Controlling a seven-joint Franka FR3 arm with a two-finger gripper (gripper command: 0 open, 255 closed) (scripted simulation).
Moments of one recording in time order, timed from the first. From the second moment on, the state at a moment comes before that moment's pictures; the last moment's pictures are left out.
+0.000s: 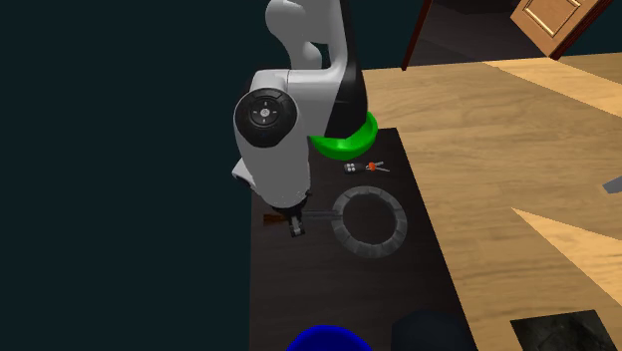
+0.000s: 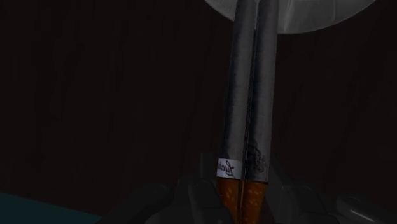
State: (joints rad) arm -0.25 0.24 0.22 -1.90 -0.03 2.09 1.26
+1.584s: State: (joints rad) arm -0.25 0.11 0.22 -1.77 0.00 1.83 1.26
